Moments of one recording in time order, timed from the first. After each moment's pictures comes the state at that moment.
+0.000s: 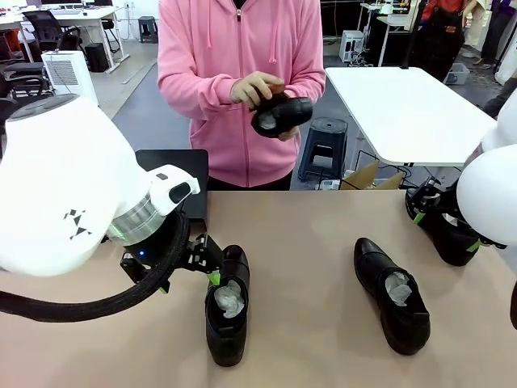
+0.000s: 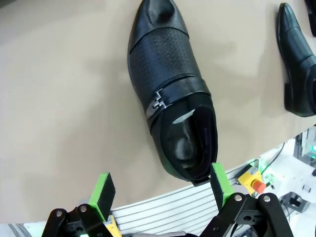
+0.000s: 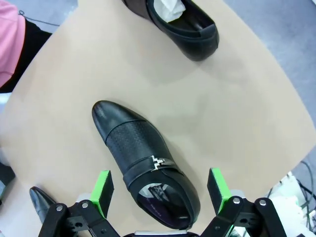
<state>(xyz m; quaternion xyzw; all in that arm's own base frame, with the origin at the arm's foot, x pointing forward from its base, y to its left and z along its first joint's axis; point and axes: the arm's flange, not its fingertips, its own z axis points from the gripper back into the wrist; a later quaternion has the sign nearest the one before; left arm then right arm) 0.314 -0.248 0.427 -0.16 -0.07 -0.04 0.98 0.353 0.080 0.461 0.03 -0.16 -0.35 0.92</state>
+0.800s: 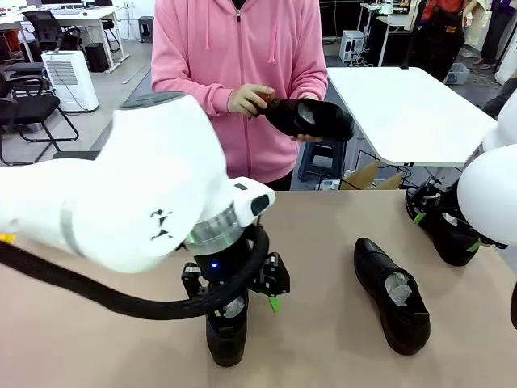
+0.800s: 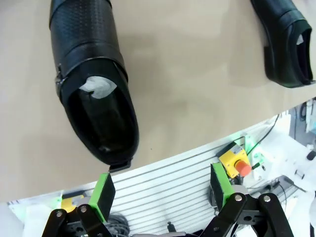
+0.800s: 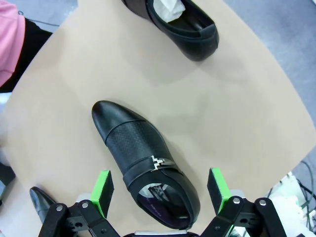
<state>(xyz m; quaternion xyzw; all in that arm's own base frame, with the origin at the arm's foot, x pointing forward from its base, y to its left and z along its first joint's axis) 0.289 -0.358 0.430 -0.13 0.00 -0.07 0.99 0.353 0.080 0.461 0.03 -0.16 -0.35 0.92</state>
